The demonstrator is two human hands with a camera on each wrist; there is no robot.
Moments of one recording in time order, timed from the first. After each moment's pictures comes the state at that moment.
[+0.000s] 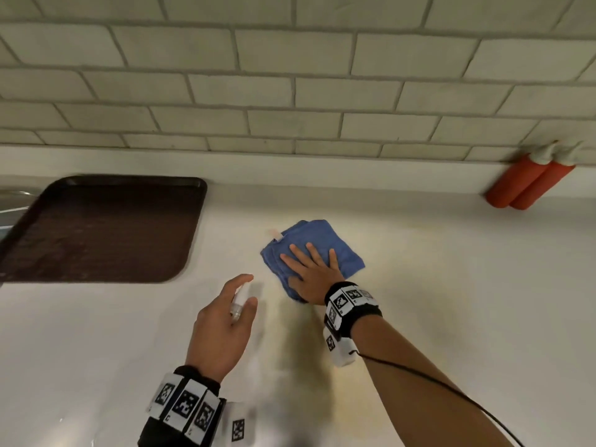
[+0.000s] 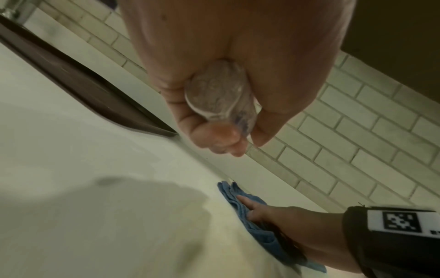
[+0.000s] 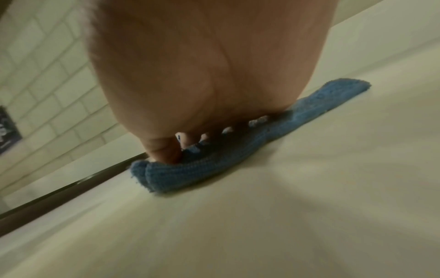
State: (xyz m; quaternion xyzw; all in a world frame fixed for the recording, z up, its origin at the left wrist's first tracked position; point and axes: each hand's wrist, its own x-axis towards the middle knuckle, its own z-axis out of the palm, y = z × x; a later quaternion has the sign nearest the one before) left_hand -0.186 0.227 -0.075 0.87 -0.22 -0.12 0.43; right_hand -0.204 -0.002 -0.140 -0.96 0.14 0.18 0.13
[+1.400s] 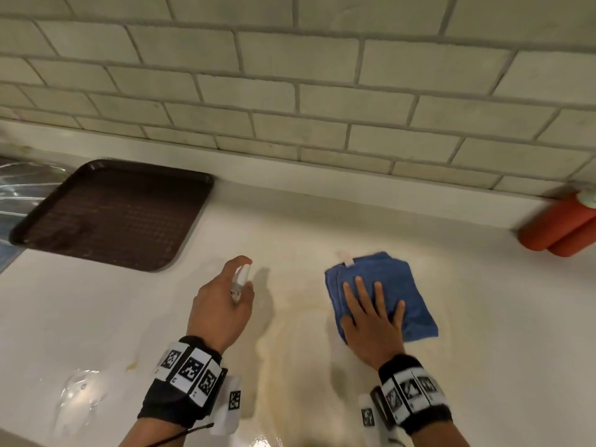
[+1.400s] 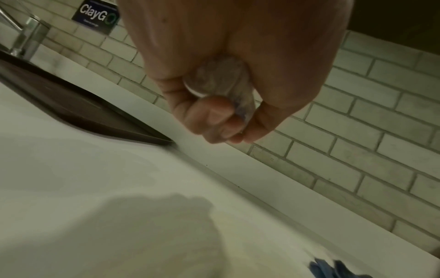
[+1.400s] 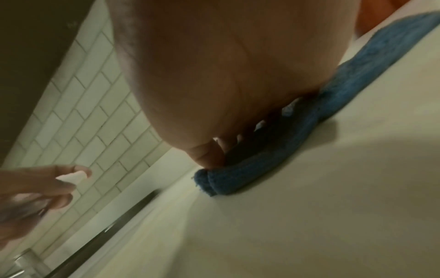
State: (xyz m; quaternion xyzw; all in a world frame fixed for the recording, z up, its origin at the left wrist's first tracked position) left_hand -0.196 0.139 -0.061 0.92 -0.16 -0.05 0.35; right_hand -0.321 -0.091 -0.150 -0.94 0.24 0.19 0.15
